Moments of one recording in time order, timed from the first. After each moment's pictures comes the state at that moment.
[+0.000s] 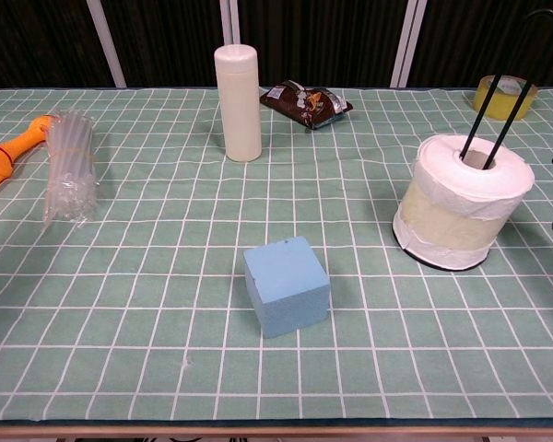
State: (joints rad) left arm 0.01 -1.10 -0.05 -1.76 1.53 1.62 0.20; right arm 0.28 -1.39 0.12 -1.47 -1.38 1.12 0.89
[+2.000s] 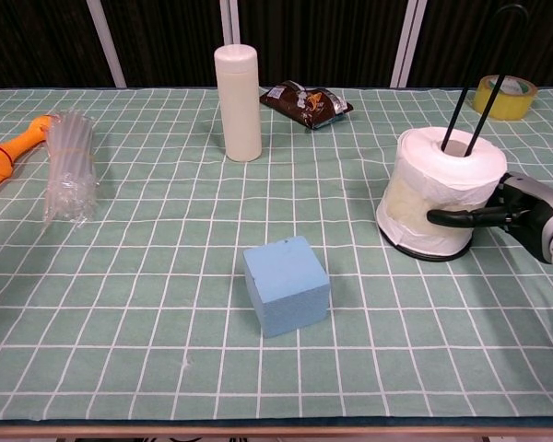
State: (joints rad) left arm 0.01 -1.11 -0.05 -1.76 1.52 1.62 0.24; right arm 0.43 -1.73 0.31 -1.25 -1.13 0.94 0.71
